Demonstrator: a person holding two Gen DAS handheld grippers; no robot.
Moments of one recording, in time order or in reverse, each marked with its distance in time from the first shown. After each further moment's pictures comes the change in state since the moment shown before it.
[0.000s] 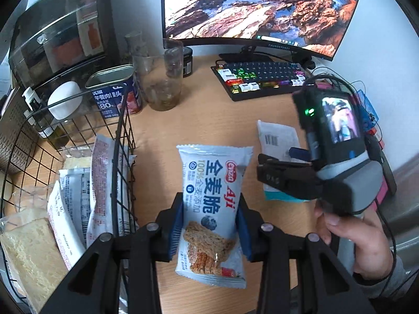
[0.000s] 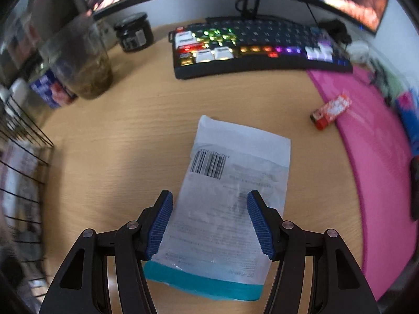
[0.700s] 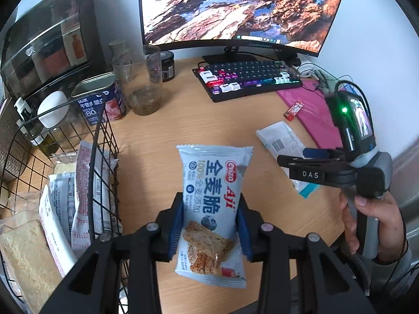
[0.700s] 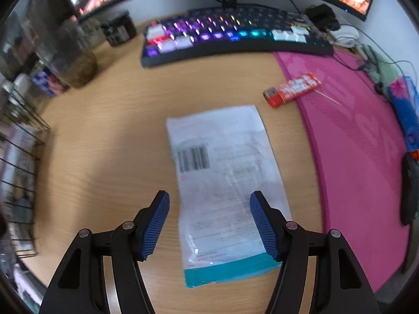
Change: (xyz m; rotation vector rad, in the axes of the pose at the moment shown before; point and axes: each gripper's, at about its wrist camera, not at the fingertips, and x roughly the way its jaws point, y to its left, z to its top) left arm -0.003 -0.028 -0.003 0.051 -0.006 -0.031; right arm -0.021 -0.076 -0.018 0.038 0.029 0.091
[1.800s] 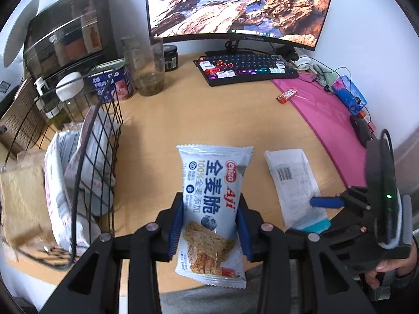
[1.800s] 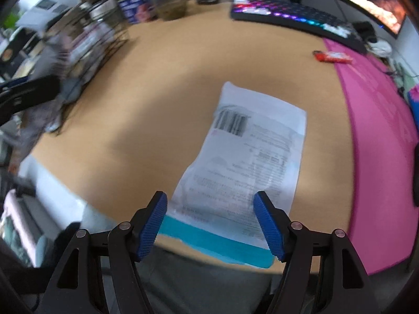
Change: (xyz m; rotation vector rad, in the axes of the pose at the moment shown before) left arm -0.022 -0.030 -0.065 -0.029 -0.038 0.061; right arm -0.048 0.028 -0.139 -0.302 0.067 0.199
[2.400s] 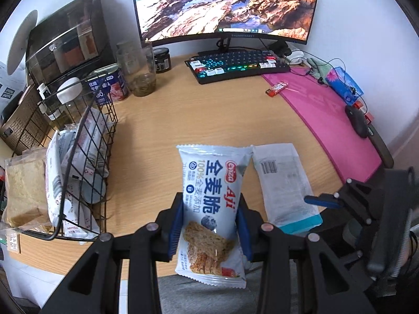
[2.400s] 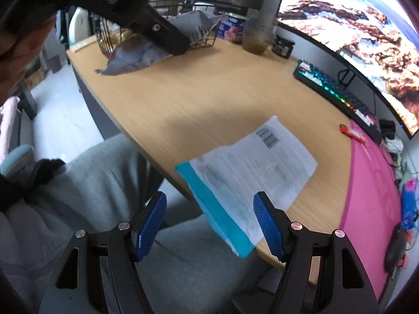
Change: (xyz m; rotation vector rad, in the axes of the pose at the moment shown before) left arm -0.012 -0.033 -0.012 0.033 -0.012 0.037; right arm -0.017 0.031 -0.063 -0.493 -0.229 -0.079
